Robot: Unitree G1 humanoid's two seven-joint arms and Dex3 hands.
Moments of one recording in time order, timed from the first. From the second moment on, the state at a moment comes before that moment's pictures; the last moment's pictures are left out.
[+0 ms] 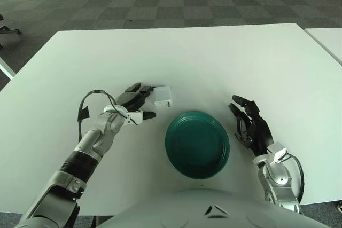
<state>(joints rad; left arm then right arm) -0.14 0.48 -0.34 0.18 0.76 -0.03 -0.19 0.41 -0.09 0.01 -0.12 0.05 -0.20 0.11</state>
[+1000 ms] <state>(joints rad) -0.18 0.45 -0.33 0.24 0.73 0.05 -0.08 0.41 -0.09 0.02 -0.11 0.04 -0.21 0.11</state>
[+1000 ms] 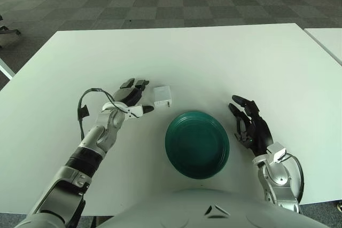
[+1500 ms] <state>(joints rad) -0.19 0.45 -0.32 0.21 0.72 0.05 -0.08 0.38 -0.09 0.02 -0.09 0.05 -0.22 0.11</state>
